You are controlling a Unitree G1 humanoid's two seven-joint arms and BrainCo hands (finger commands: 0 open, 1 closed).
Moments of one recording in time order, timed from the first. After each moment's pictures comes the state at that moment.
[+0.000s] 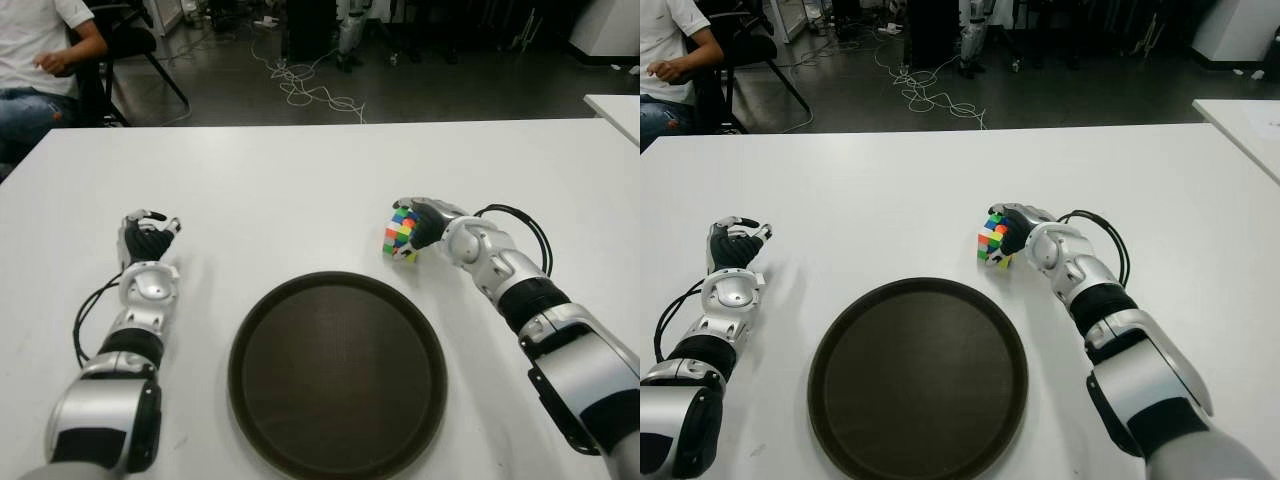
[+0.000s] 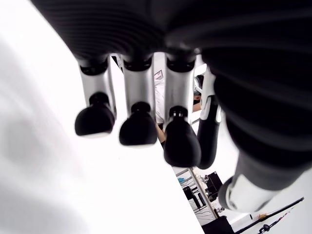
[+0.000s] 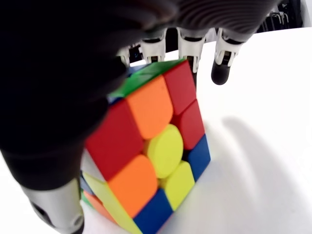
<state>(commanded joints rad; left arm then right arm) -0.63 0.24 0.07 1.17 0.16 -0.21 0.47 -0.81 -0.25 0.43 1.03 -0.59 -0.06 0.06</state>
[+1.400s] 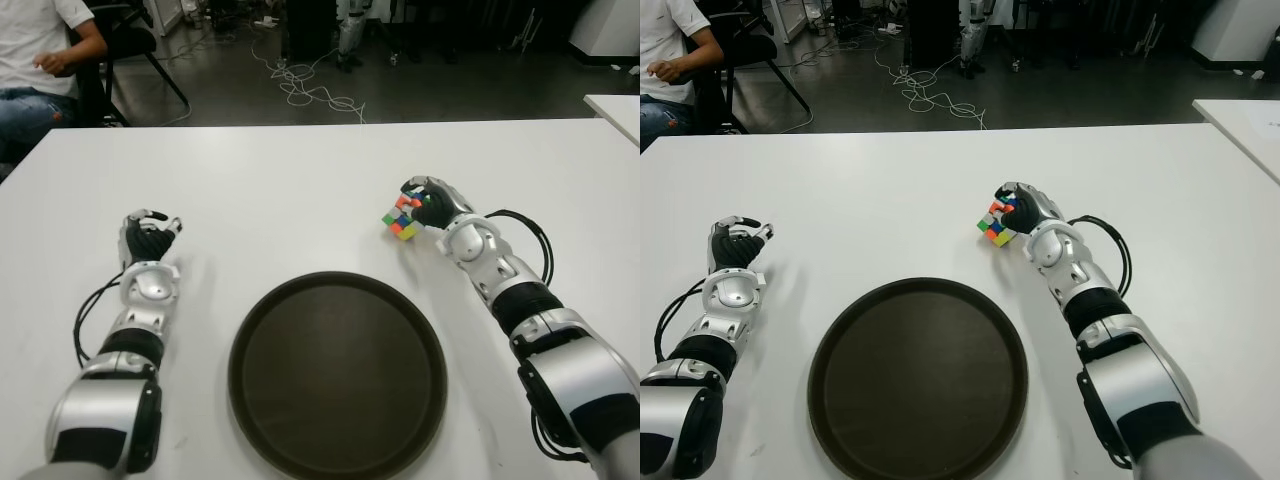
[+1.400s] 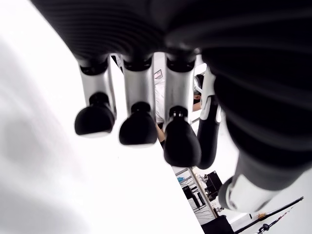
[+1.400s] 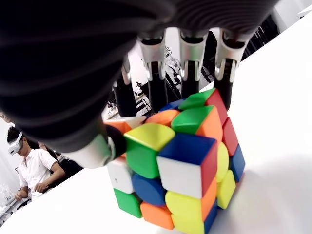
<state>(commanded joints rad) -0.63 0.25 0.06 1.16 0.17 -0.21 0.47 -0.78 -0.21 0.29 1.04 -0.44 -0.09 -0.09</state>
